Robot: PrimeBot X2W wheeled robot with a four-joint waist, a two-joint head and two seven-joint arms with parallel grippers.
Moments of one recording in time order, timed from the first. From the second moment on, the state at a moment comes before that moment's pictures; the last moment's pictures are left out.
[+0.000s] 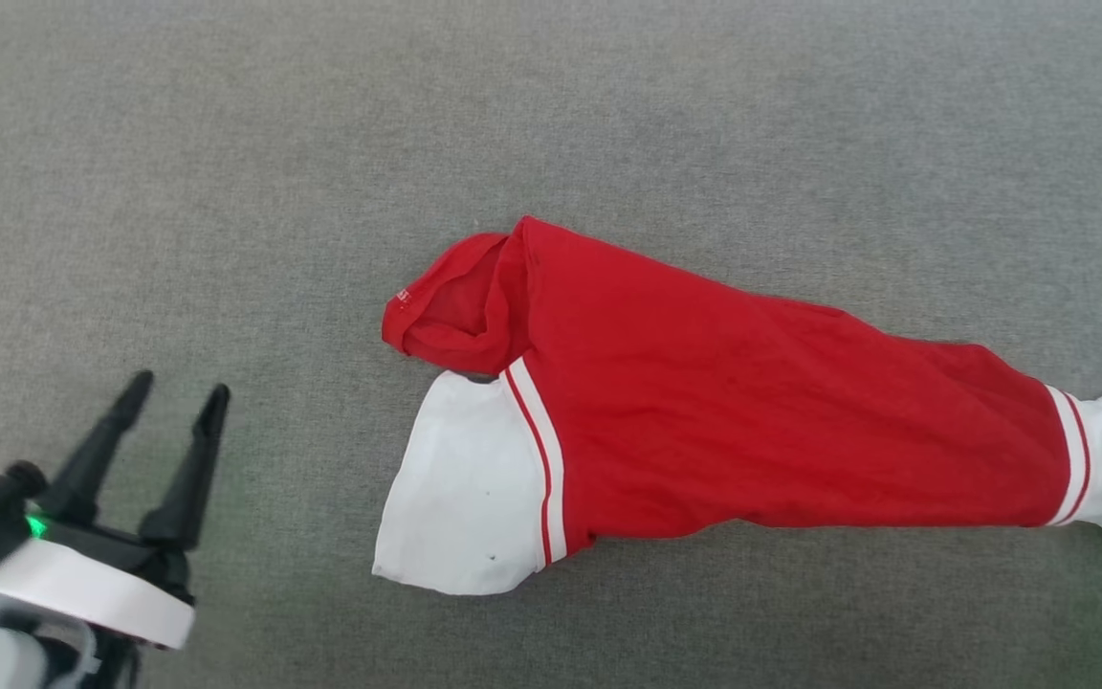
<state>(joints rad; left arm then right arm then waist) -0.10 0.62 -0.26 0.05 -0.71 -0.13 -0.26 -0.02 -0.23 -0.44 -0.11 0.18 0.13 0.65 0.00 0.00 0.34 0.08</state>
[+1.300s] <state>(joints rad) -0.61 0.98 -1.28 -0.10 -1.03 -0.13 0.08 -0.18 -0.18 -0.22 -0.25 0.23 0.13 0.39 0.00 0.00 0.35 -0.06</state>
